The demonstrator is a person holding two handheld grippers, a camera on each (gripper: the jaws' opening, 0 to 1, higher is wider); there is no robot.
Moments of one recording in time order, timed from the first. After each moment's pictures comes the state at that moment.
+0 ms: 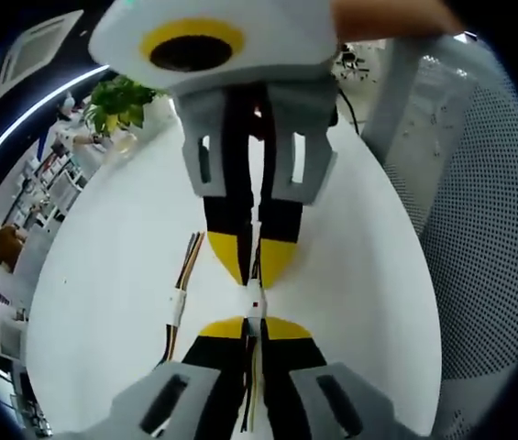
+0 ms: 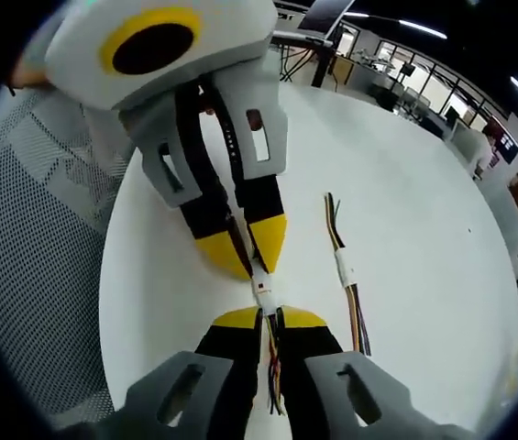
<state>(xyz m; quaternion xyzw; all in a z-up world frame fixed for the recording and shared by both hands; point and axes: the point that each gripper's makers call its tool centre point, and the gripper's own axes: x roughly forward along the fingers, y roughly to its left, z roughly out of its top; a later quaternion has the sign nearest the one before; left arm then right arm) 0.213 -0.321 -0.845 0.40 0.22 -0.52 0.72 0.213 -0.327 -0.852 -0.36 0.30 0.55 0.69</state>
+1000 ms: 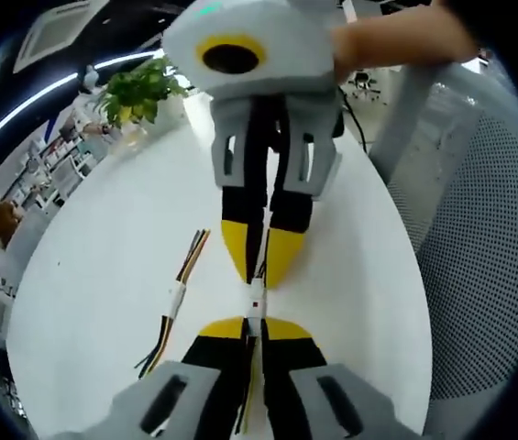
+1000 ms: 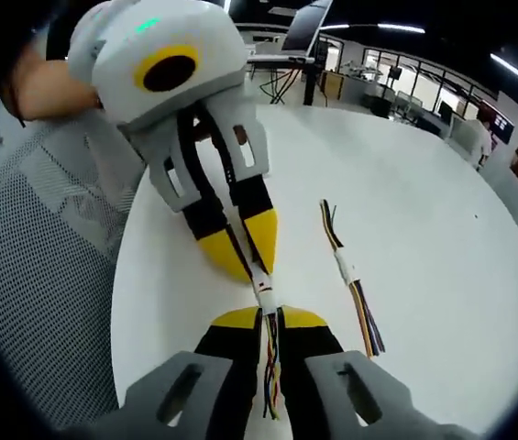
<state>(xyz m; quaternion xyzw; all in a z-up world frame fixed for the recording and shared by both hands) 0.215 -0.316 -0.844 0.33 0.24 -0.52 0.75 0.210 -0.329 -0.848 -0.26 0.29 0.59 0.71</state>
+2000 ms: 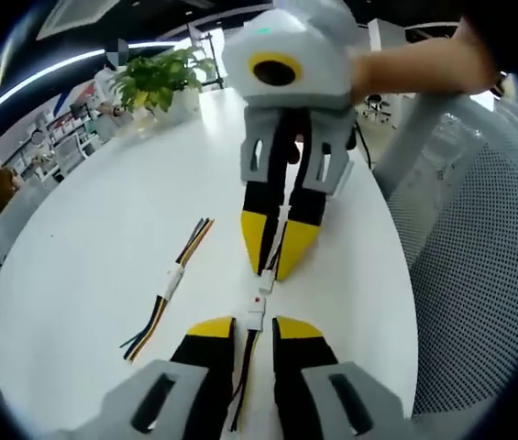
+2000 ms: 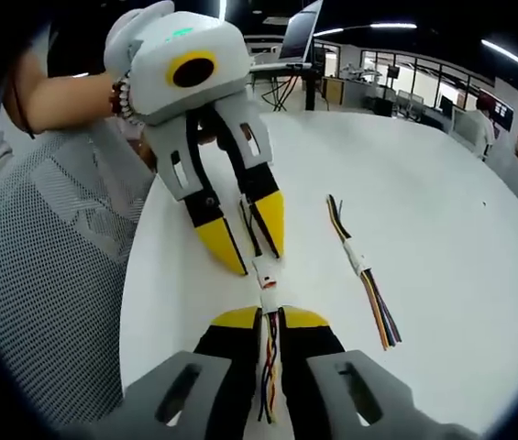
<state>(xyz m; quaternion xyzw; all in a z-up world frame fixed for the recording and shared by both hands) 0.211 -0.309 -0.848 0.28 0.27 -0.52 0.76 0.203 -0.331 -0.854 -0.23 0.30 0.60 0.70</state>
